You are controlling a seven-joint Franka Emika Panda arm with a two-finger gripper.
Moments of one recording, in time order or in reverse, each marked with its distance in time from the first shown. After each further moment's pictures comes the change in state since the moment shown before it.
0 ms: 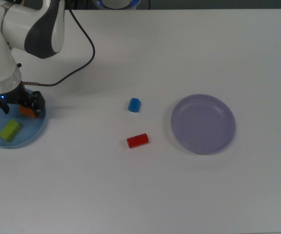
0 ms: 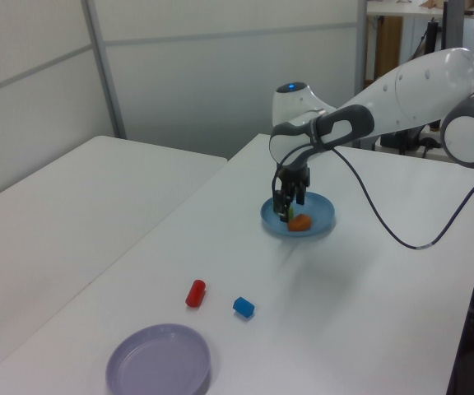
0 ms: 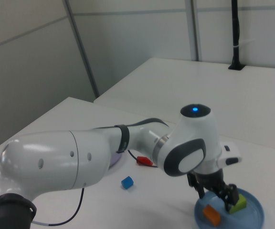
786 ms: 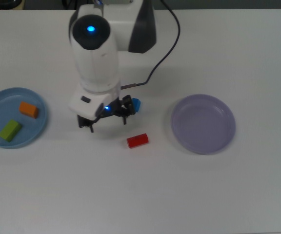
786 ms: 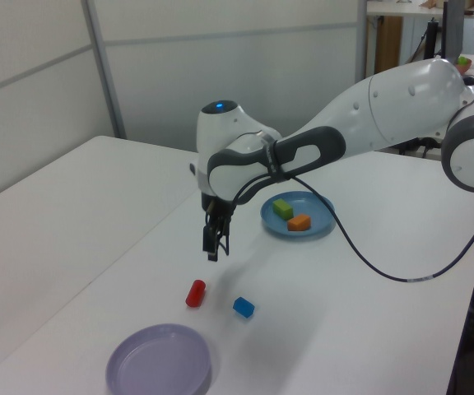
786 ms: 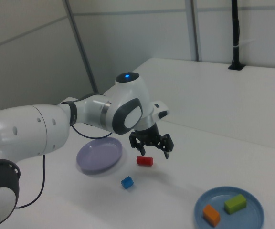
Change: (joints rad) arm 0.340 -0.031 0.021 0.018 0.036 0.000 0.004
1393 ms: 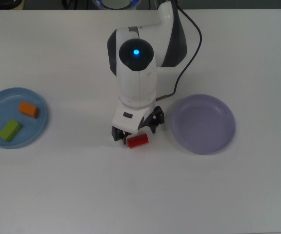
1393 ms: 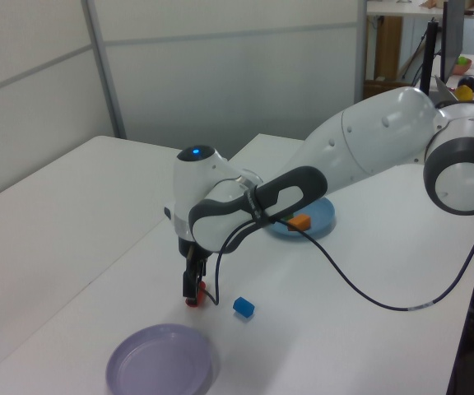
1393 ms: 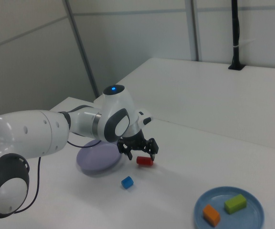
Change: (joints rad) arm 0.113 0.101 0.000 -0.003 0.000 0.121 0.000
